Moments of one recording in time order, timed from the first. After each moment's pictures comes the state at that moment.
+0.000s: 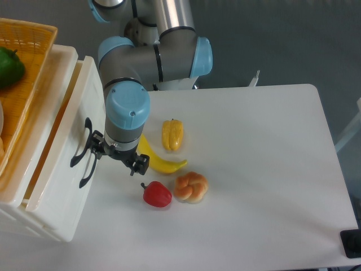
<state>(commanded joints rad) 2.22 -1.92 -1.56 -1.31 1.34 0.61</state>
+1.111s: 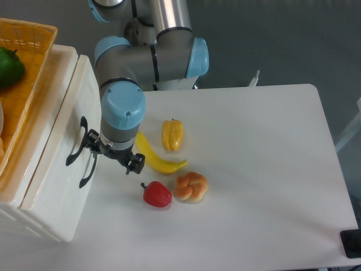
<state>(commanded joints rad) 2.20 -1.91 -1.56 -1.31 1.34 0.60</state>
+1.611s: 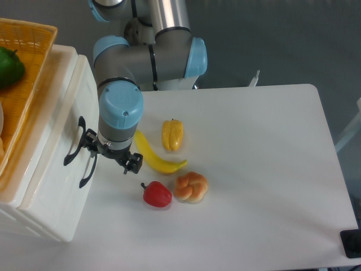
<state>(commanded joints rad) 2.20 -1.91 -1.56 -1.31 1.33 0.60</state>
